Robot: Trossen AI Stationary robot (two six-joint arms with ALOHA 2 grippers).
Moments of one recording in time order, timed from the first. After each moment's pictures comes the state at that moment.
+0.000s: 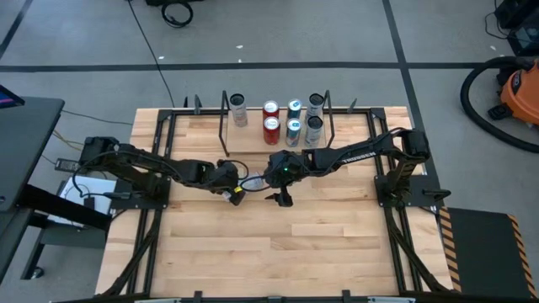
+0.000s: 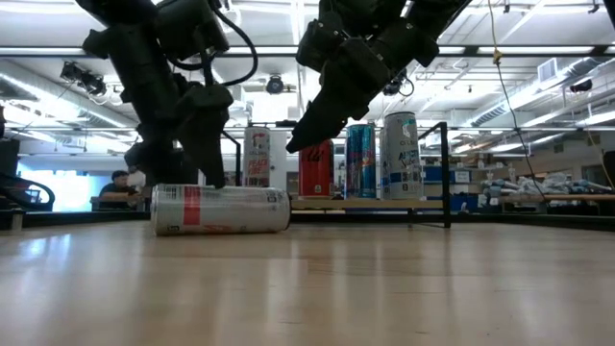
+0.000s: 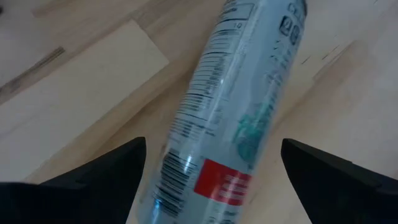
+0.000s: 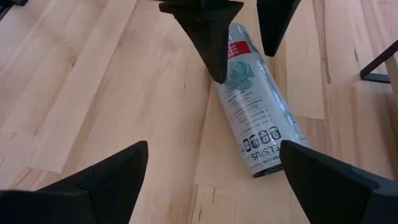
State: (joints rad) left arm -0.06 1.44 0.73 -0.35 -0.20 -0.91; right arm -0.02 1.78 1.17 -0.13 -0.15 -0.11
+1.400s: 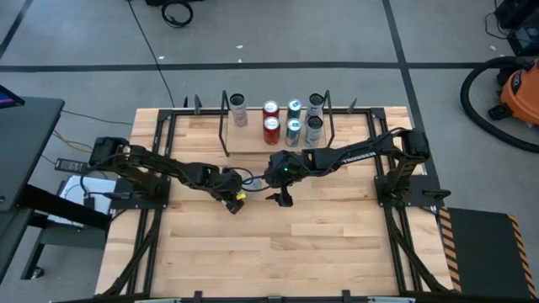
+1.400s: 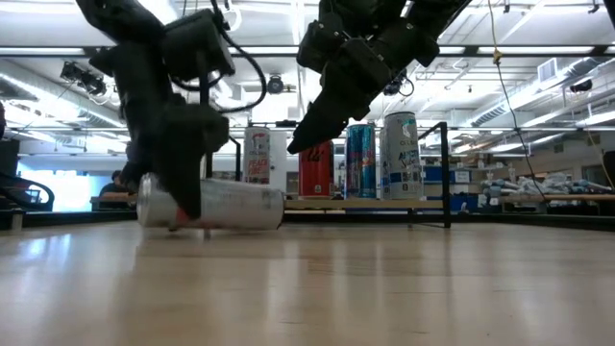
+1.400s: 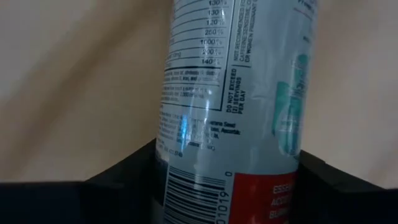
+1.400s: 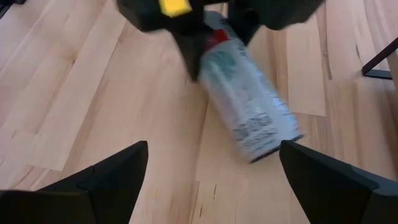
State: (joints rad) left arm -0.07 1.54 0.73 -0.34 -0.02 -0.82; right arm -0.02 1.78 1.17 -0.14 -0.15 -0.11
